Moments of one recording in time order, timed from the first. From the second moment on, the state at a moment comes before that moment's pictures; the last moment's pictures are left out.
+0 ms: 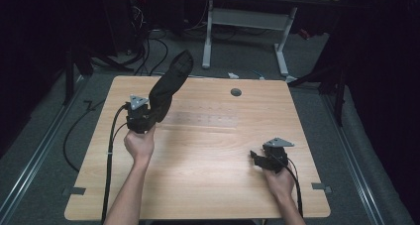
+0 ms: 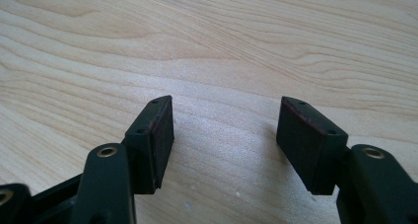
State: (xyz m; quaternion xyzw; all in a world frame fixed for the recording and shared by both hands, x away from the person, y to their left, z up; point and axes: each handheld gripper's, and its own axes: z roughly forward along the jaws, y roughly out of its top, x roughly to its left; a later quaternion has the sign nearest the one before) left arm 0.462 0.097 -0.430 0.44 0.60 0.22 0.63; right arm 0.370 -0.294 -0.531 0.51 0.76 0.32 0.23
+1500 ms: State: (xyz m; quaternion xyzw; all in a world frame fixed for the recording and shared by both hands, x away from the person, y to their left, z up) left arm 0.456 0.084 -0.464 0.46 0.61 0.18 0.62; right arm 0.370 -0.294 -0.531 0.51 0.76 0.32 0.23
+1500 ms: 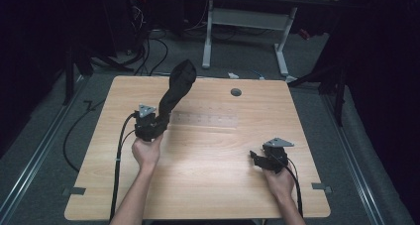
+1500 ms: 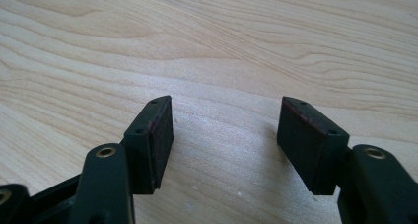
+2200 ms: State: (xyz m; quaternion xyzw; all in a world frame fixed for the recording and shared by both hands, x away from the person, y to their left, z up) left arm 0.431 0.094 -0.455 0.49 0.59 0.18 0.62; right arm 0.370 -0.294 -0.531 0.51 0.76 0.32 0.23
